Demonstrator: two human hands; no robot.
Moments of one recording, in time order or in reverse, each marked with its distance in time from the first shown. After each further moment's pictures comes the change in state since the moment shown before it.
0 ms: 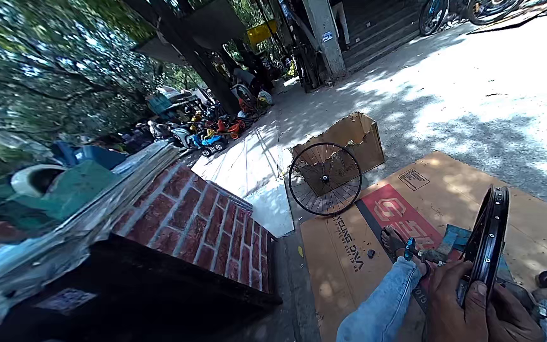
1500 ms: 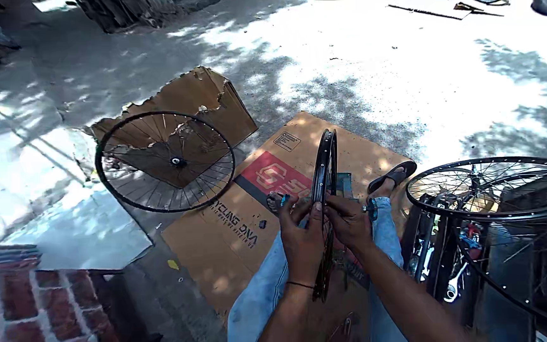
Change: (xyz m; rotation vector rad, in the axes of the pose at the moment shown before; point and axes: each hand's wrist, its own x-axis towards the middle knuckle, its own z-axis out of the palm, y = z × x) left_hand -0.001 0.018 0.009 -0.003 0.084 -0.181; right_hand 0.032 -0.020 -0.030 -0.111 -0.116 -0.076
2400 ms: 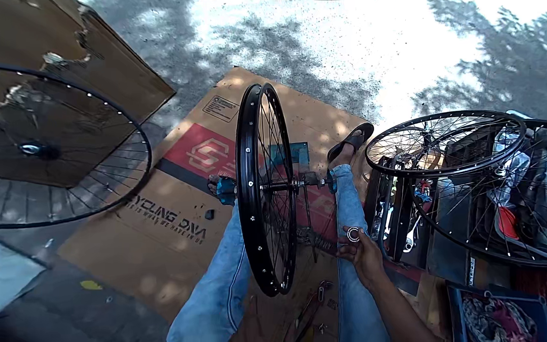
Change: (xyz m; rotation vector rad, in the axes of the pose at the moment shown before) left_hand -0.137 -0.080 -0.111 1.061 -0.551 -0.145; right_hand -0.171 -0.025 -0.085 0.337 0.707 1.164
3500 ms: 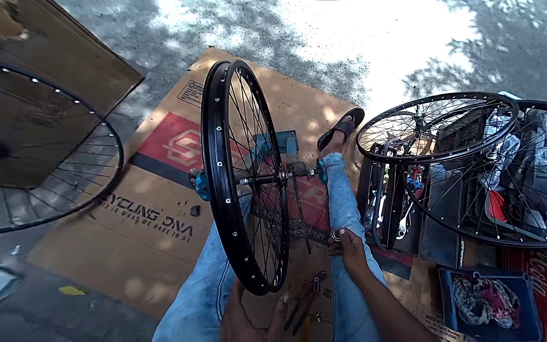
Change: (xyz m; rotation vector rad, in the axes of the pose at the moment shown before) left_hand 0.027 0.006 0.018 -0.358 0.314 0.184; right_hand 0.012 0.047 -0.020 -0.350 -0.028 -0.203
